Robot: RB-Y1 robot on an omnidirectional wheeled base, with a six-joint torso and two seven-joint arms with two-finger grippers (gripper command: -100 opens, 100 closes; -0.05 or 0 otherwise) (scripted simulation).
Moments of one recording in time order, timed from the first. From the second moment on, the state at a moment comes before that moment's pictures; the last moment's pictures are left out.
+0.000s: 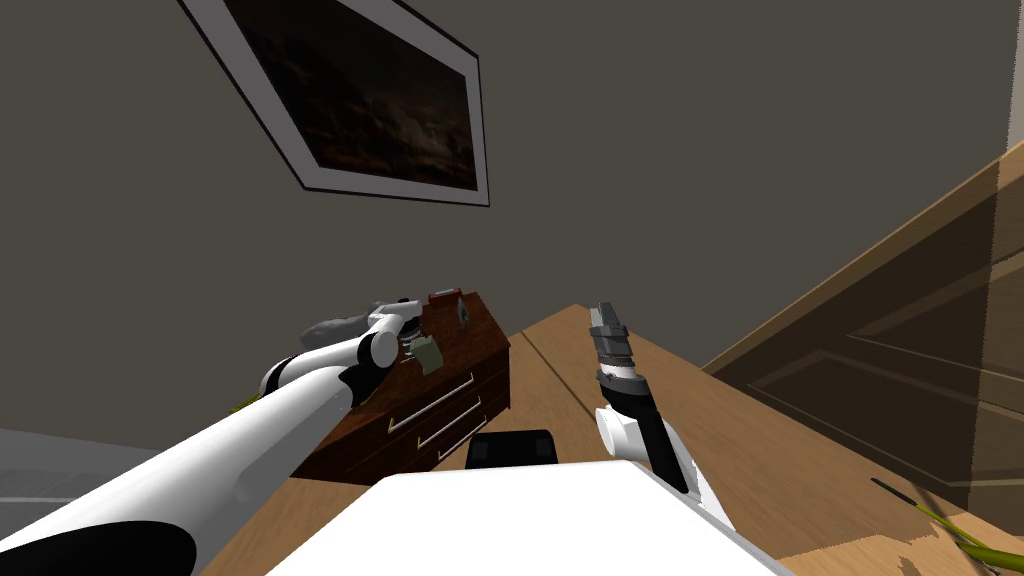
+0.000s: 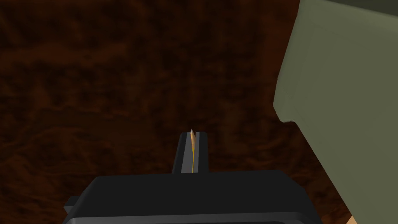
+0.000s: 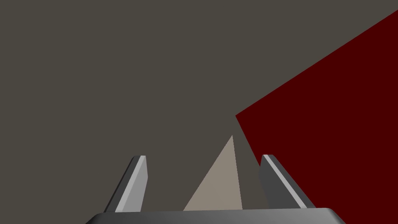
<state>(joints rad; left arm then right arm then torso) -1.00 0.56 0.54 -0.34 -0.12 1.49 0.08 0.50 -0.04 0.01 -2.26 0.09 -0.48 0.13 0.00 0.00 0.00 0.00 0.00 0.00</state>
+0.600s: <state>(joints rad) -0.99 0.55 0.54 -0.41 -0.12 1.54 0.08 0.50 -0.04 0.01 -2.26 0.09 -0.48 0.13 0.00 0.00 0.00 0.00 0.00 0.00</state>
